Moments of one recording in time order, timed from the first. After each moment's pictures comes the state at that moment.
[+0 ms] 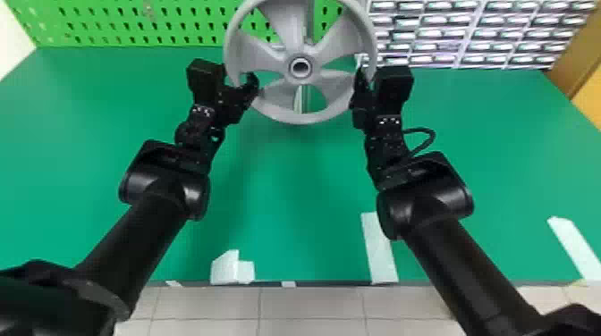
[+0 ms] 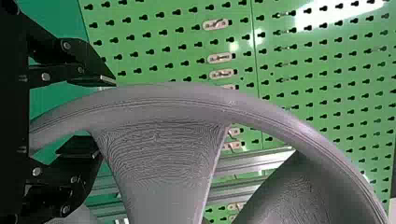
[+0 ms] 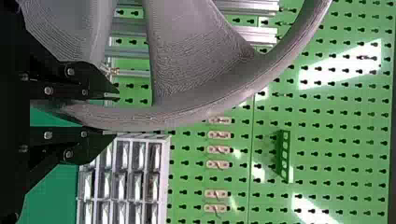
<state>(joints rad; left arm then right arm) -0.56 0.11 -0.28 -0.79 0.08 -0.38 -0.05 -0.41 -0.01 0.32 -1.07 -0.05 -0.21 -0.31</state>
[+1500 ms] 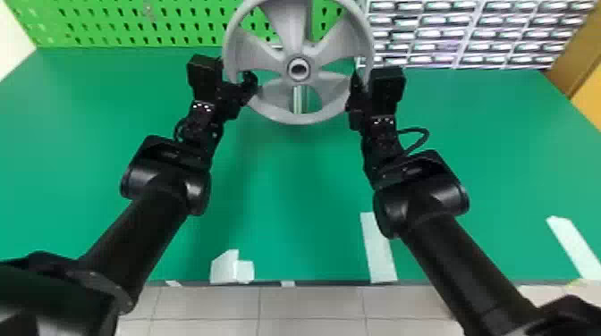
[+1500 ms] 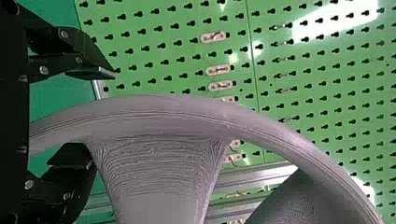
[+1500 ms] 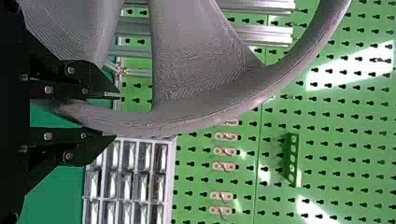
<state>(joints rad) -0.59 0.10 -0.27 -0.74 0.05 -0.39 0.01 -0.43 0.00 0.34 -1.02 -0.05 -0.20 -0.32</state>
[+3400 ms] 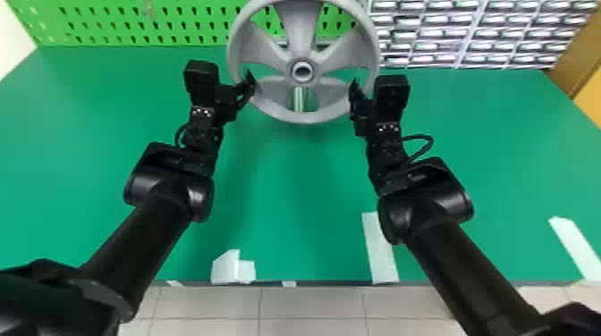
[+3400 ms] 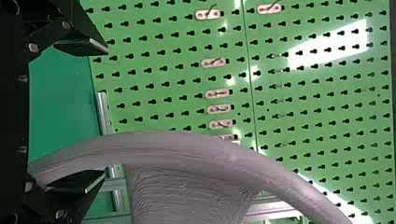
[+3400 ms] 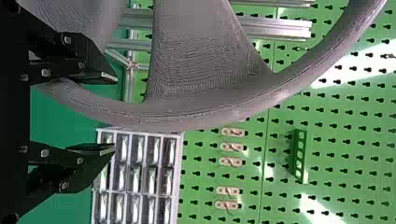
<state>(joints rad) -0.56 0.10 -0.31 -0.77 0.09 -0.41 0.11 -0.42 -0.01 0.34 -1.02 -0.05 -0.21 -0.32</state>
